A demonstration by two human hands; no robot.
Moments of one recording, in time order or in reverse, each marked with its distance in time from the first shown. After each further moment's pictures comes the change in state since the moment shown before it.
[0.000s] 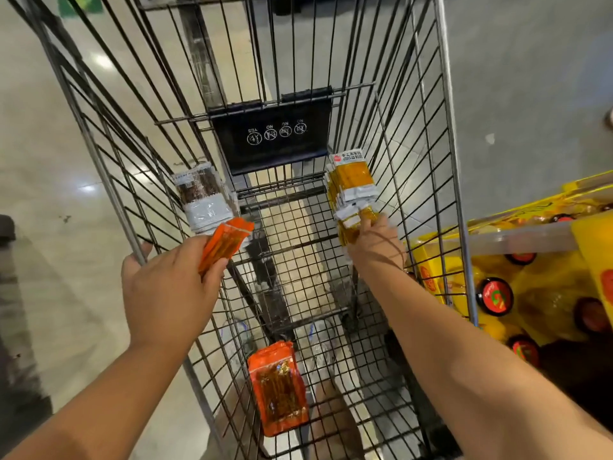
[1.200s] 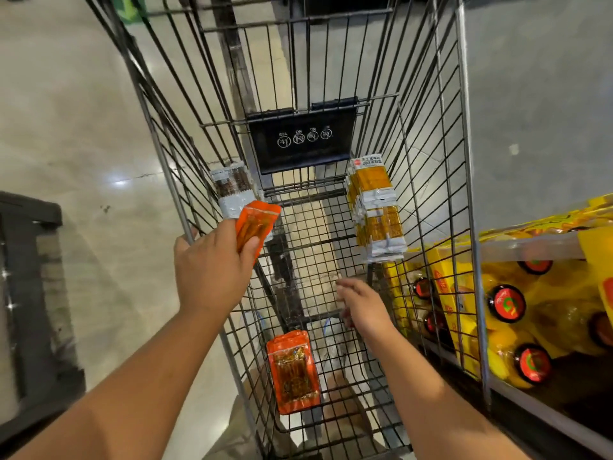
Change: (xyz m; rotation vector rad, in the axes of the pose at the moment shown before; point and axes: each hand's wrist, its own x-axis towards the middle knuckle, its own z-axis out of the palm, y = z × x) left_hand 0.006 0.007 -0.007 -0.068 -0.010 -0.058; right_hand -0.139 0.012 -0.006 1.132 -0.566 0.012
